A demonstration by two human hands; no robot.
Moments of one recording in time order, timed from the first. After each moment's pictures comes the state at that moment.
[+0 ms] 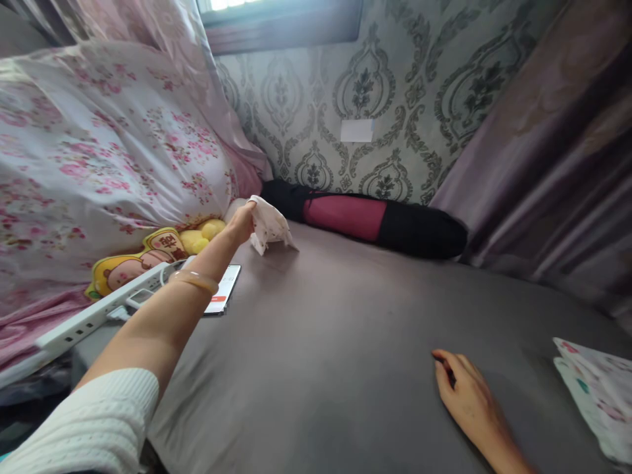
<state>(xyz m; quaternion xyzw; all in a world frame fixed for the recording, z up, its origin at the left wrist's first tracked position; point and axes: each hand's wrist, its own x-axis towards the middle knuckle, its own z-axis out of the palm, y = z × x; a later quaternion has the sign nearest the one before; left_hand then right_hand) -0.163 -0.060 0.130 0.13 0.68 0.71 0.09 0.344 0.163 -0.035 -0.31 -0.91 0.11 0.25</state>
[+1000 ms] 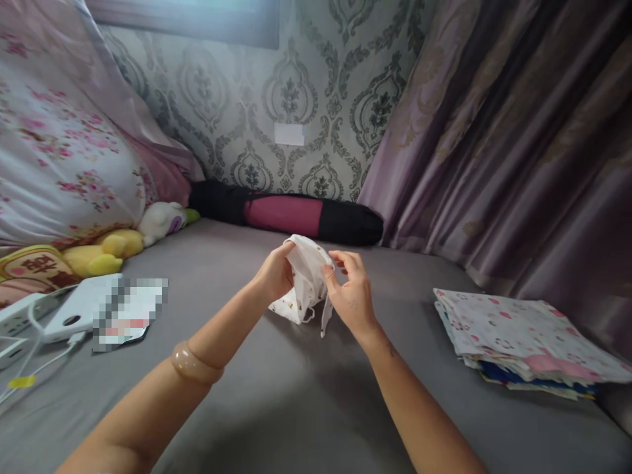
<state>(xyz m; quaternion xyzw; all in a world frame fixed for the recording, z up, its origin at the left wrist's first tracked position) 0.070 0.026 0.109 0.29 0.55 0.67 0.42 0.231 0.093 0.110 -0.18 -0.81 0.22 0.51</state>
